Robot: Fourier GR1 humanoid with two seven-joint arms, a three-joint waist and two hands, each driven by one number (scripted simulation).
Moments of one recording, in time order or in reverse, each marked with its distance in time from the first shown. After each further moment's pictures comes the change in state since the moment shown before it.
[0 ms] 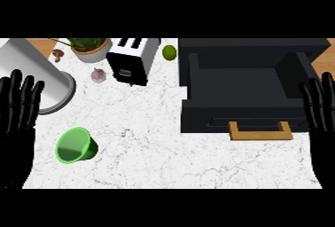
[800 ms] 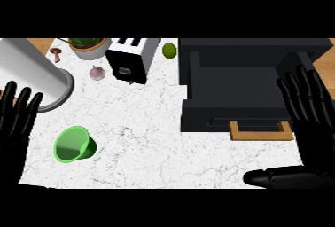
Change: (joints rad) left arm 0.071 0.014 0.111 0.033 0.355 -0.167 0.029; right arm -0.072 0.009 0.008 0.041 -0.124 0.070 0.125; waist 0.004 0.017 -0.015
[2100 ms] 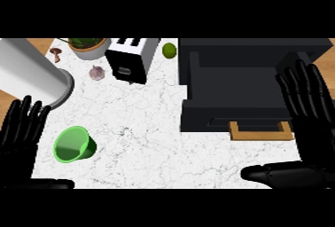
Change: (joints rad) left arm 0.065 -0.031 0.061 0.168 -0.043 -0.061 -0.073; right arm -0.039 0.026 -0.010 0.003 0.023 0.003 0.027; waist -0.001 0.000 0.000
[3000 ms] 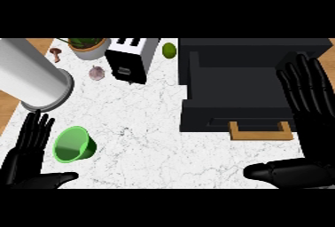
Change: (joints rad) left arm -0.025 0.039 0.090 0.388 -0.091 -0.063 -0.249; right arm -0.039 -0.010 -0.017 -0.006 -0.022 0.011 0.052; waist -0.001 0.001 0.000
